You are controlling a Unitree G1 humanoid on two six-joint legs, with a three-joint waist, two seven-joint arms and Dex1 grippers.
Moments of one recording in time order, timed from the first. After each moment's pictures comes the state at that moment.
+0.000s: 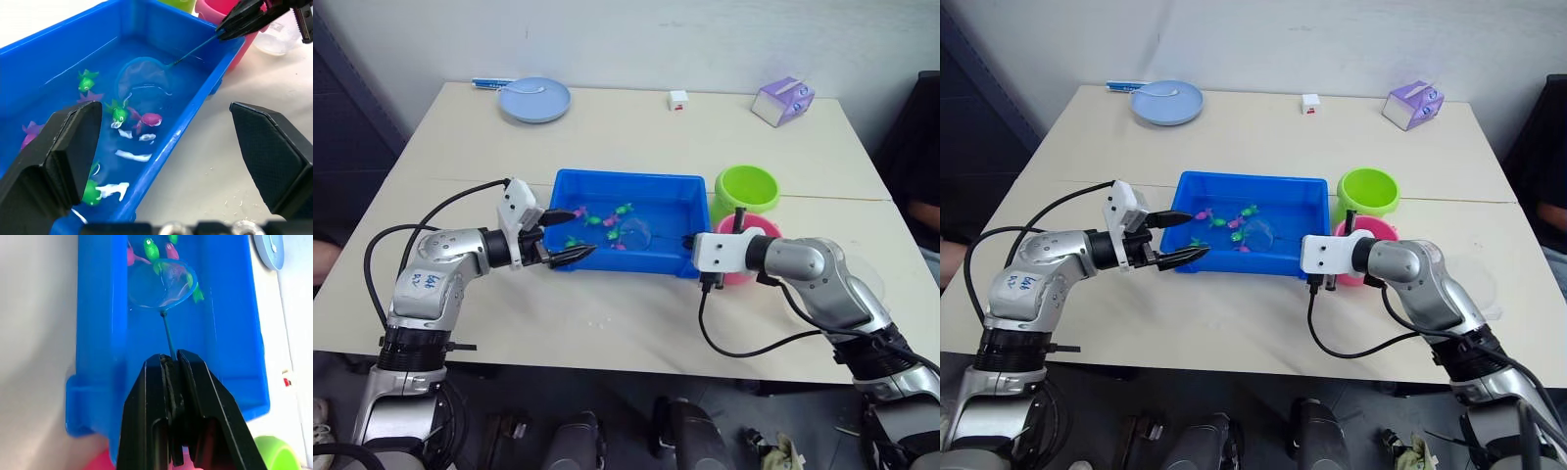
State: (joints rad) left arm -0.53 0.61 0.04 0.00 -0.37 0.53 -0.90; right arm -0.56 -0.69 0.30 -0.03 -0.26 0.00 0.82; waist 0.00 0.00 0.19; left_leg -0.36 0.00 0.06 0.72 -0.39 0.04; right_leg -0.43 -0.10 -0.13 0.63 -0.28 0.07
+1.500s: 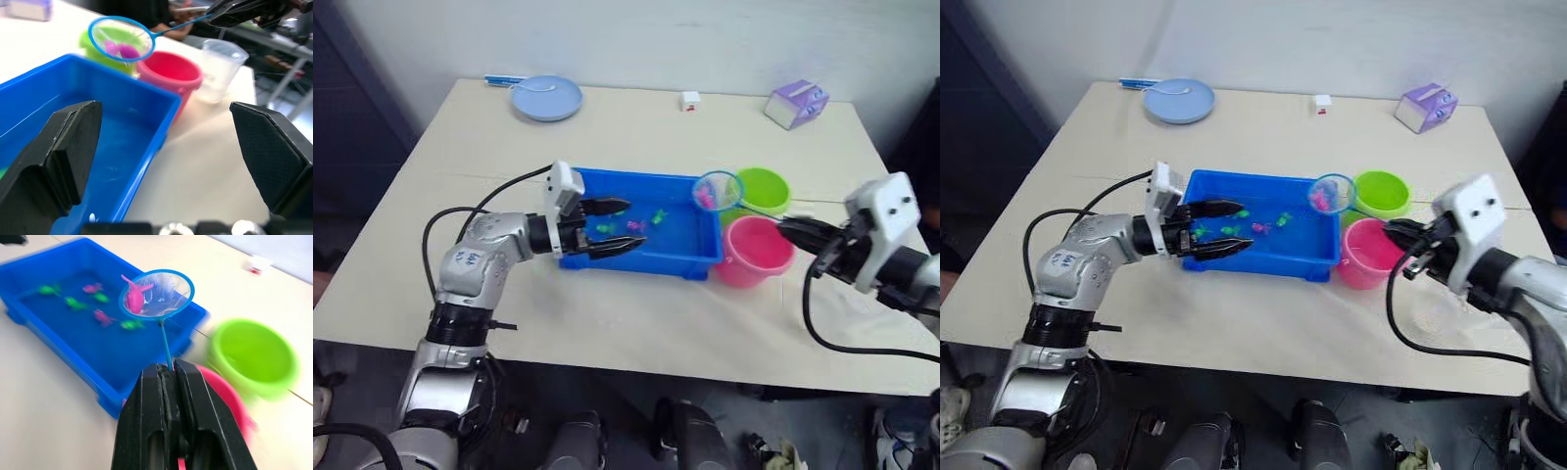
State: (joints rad) left arm -0.72 0.41 -0.05 0.10 -0.47 0.54 -1.02; right arm -0.18 -0.77 -0.57 -0.69 0.48 1.06 0.73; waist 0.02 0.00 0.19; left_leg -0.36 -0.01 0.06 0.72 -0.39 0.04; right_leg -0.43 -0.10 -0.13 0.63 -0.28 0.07
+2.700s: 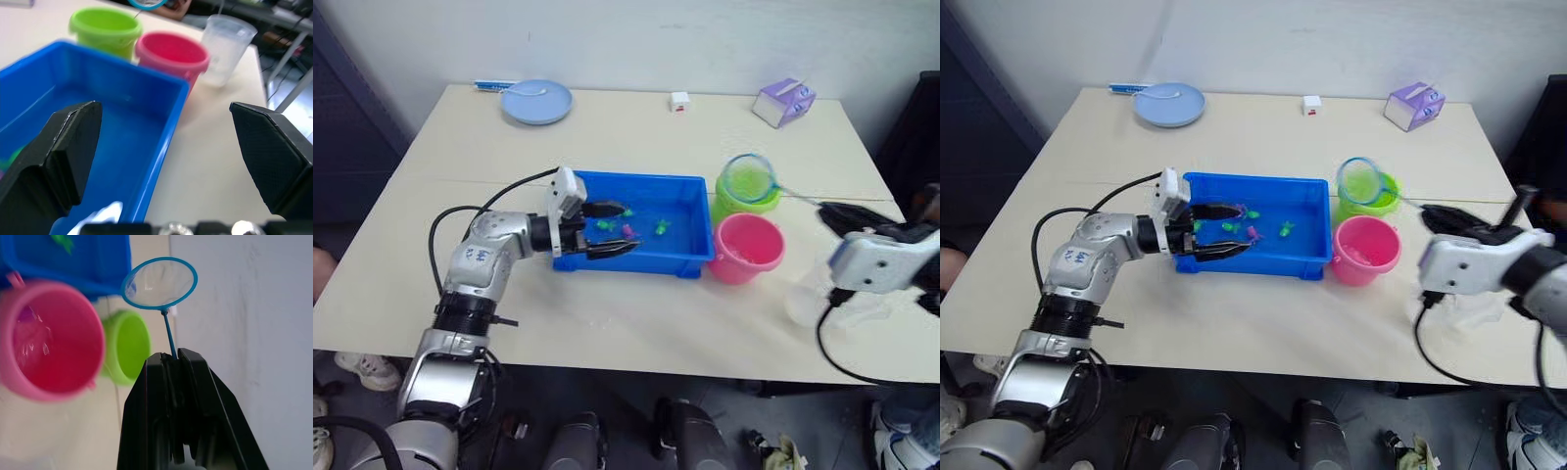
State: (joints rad) left arm -0.74 0.44 -0.08 0.25 -0.38 0.42 -1.05; right arm 0.07 -1.06 -0.45 -0.45 -0.19 -0.12 0.64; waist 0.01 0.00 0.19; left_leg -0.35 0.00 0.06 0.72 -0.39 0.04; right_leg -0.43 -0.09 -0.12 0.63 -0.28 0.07
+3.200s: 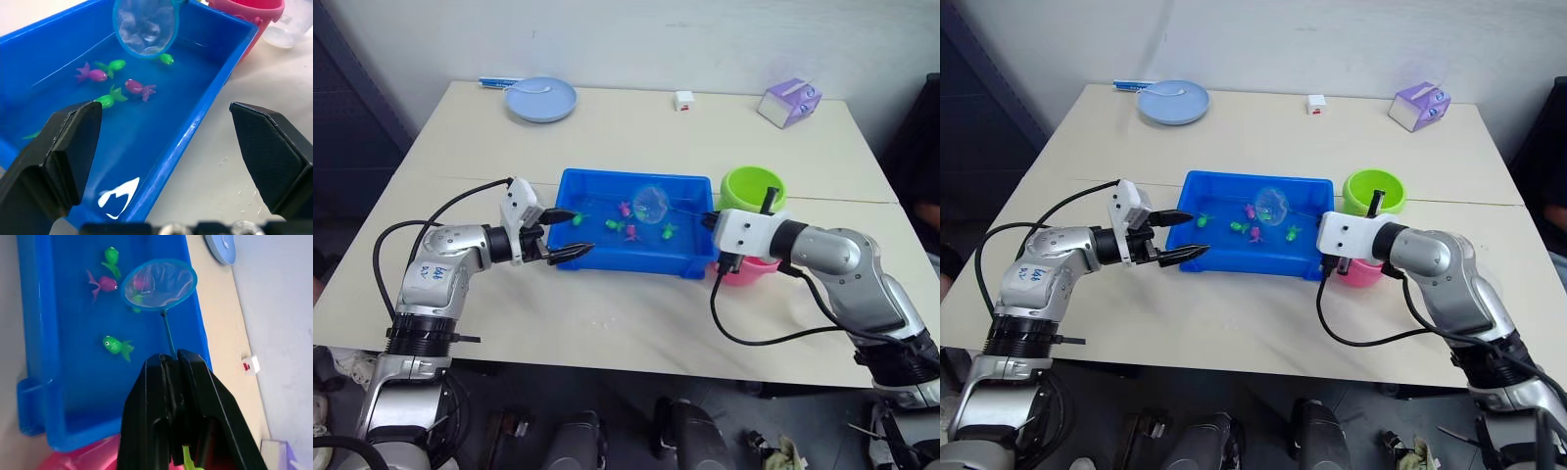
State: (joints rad) left arm -0.60 0.60 0.01 0.16 -0.33 0.45 -0.95; right arm -0.52 -0.76 0.18 -0.17 -0.20 0.11 0.77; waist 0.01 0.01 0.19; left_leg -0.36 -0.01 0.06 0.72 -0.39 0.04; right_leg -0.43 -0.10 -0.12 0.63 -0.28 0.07
